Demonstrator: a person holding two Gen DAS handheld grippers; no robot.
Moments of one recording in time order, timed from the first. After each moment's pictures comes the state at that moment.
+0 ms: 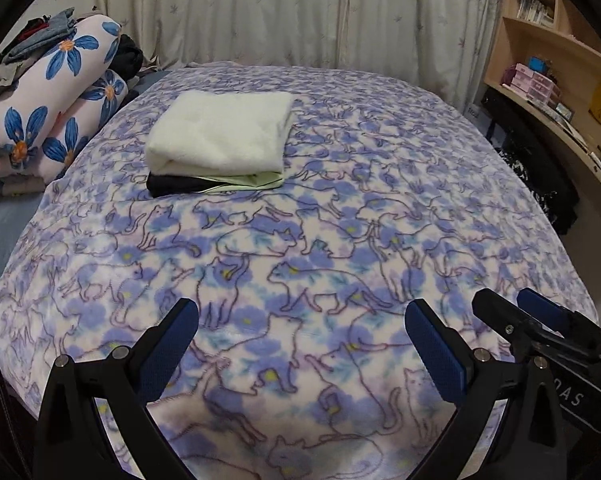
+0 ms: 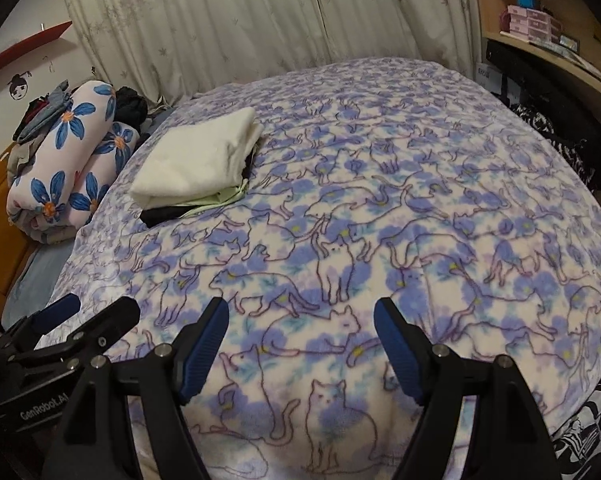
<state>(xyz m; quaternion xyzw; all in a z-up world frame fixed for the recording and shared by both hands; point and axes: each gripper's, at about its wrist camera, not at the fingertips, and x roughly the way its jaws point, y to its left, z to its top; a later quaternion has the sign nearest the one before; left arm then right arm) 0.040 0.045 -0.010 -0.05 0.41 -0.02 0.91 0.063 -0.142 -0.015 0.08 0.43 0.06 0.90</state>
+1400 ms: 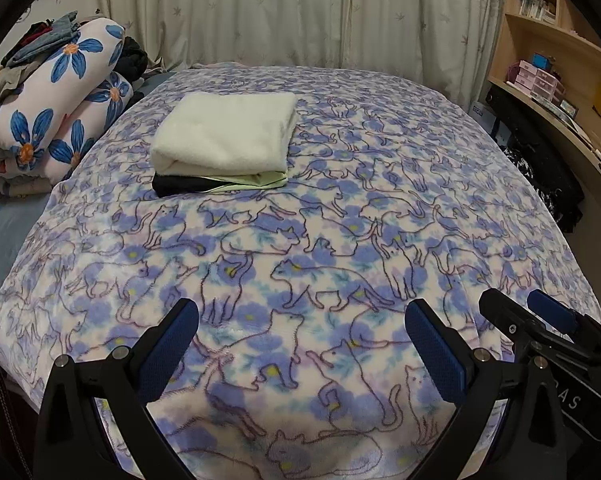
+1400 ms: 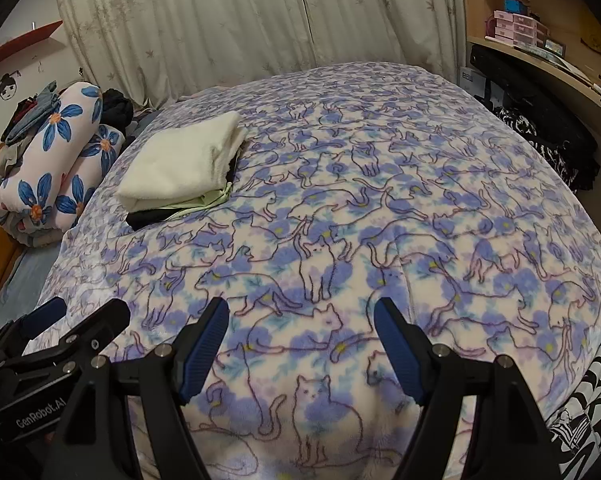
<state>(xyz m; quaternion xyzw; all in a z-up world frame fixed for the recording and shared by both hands) 0.030 0.044 -0.008 -0.04 0.41 -0.01 0.91 0.052 -0.146 -0.014 0.07 0.42 0.03 0.90</state>
